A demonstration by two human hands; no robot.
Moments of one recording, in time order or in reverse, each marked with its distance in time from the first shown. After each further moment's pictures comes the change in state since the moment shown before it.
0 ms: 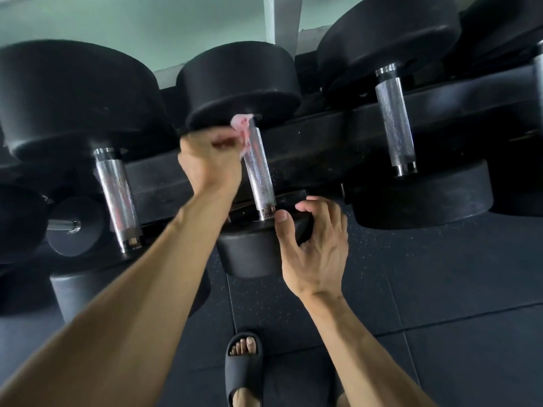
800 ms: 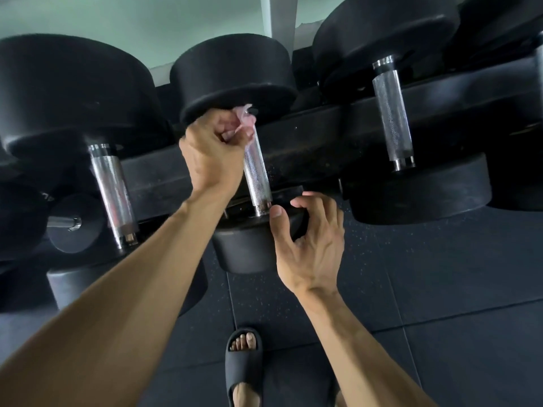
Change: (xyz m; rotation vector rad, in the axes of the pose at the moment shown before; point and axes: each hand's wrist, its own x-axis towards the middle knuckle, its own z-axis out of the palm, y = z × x) left_hand 0.003 -0.008 0.004 0.102 -0.064 0.321; right_hand 0.001 0.000 0.000 0.013 -0.002 0.004
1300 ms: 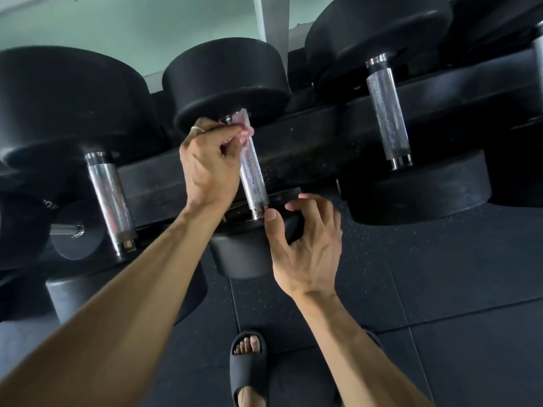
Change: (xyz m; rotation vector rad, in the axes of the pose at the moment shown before) left_hand -0.004 -0.011 0.001 0.179 -0.029 0.248; right_hand -0.001 0.000 0.000 0.020 0.014 -0.007
